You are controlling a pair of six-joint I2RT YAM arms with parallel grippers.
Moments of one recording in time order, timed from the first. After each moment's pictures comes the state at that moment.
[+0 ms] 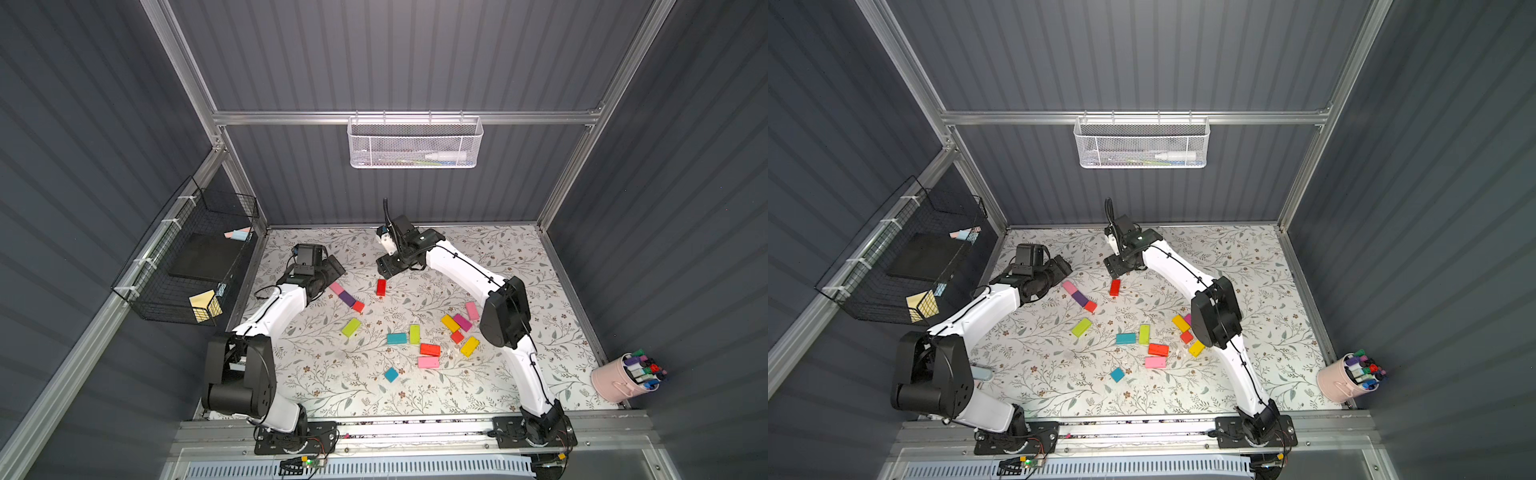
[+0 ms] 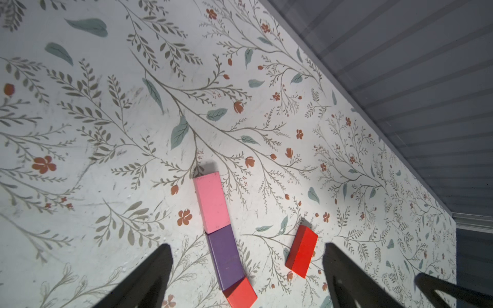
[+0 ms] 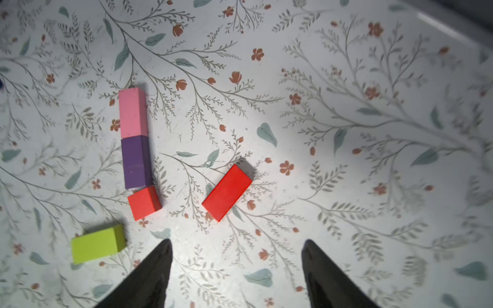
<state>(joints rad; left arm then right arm) -0.14 1.52 1.05 -0.30 -0.02 -0.77 0.73 2.33 2.26 -0.93 -0.04 -0.04</state>
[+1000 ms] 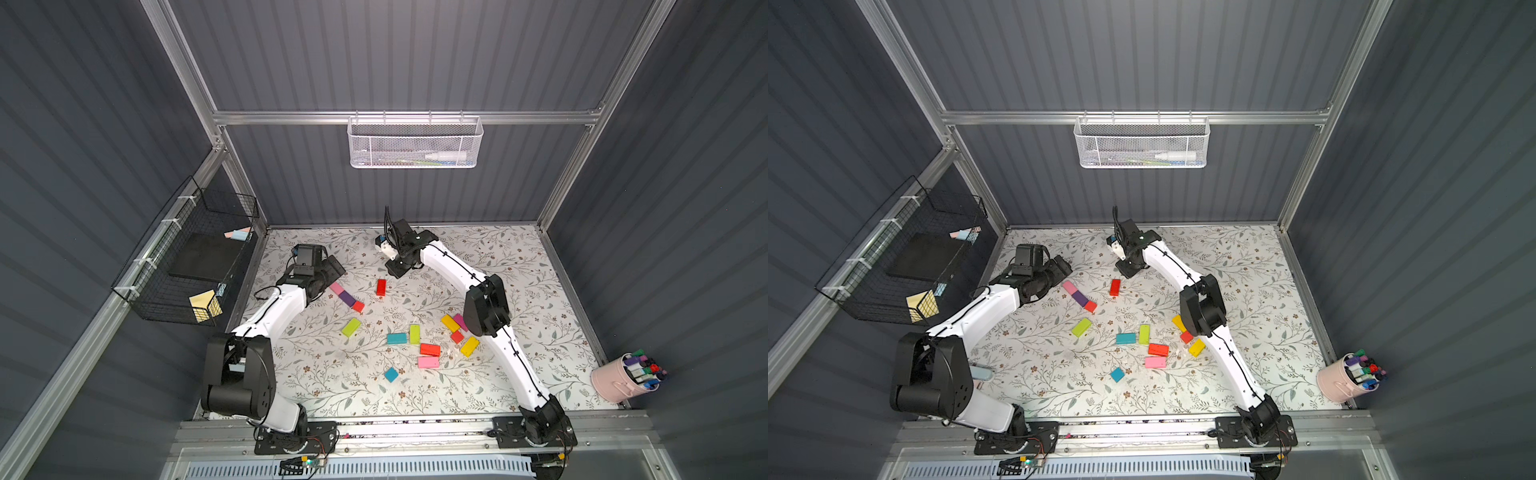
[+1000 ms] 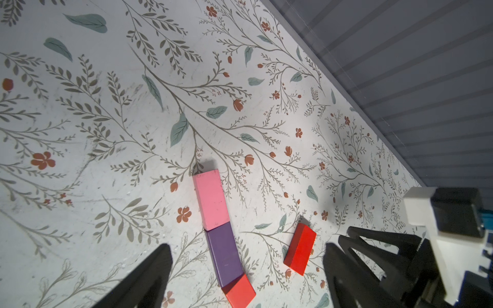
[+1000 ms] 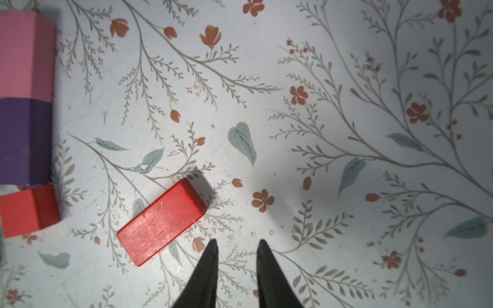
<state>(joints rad) -0.14 1.52 1.04 -0.30 -0.02 -0.78 0.65 2.60 2.48 -0.98 -0.14 -0.19</state>
